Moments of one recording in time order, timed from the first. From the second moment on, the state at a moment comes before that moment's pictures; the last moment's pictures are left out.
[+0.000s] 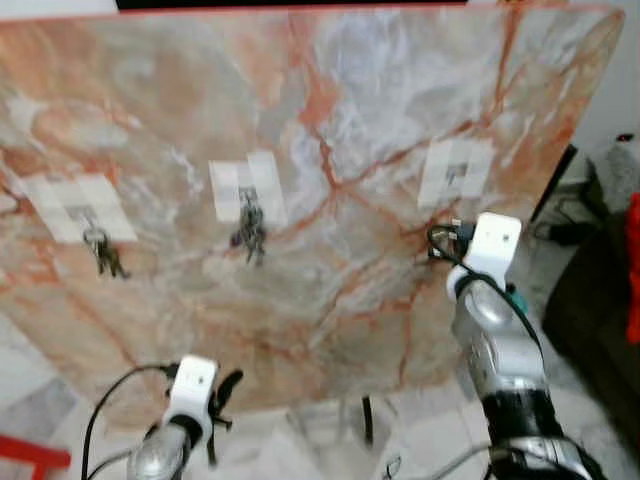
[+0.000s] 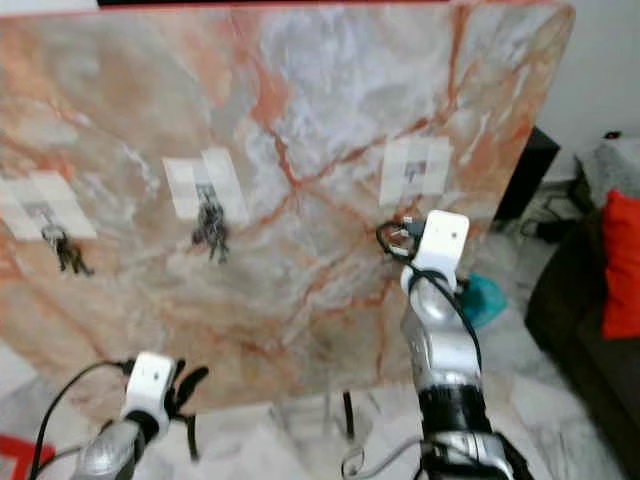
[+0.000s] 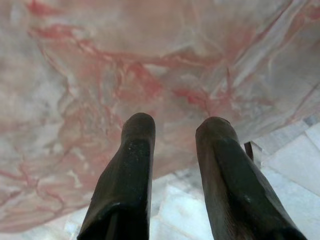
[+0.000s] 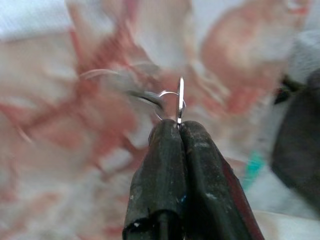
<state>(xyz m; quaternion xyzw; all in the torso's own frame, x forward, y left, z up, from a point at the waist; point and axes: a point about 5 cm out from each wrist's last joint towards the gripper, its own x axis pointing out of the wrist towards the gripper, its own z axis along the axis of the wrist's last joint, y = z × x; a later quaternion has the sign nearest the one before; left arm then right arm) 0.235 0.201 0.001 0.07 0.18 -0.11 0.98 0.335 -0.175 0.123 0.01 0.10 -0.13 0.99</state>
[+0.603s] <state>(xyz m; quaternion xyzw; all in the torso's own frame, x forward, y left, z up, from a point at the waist) 0.234 0.204 0.001 0.07 0.18 -0.11 0.98 0.346 -0.158 0.151 -0.11 0.06 -0.10 0.99</state>
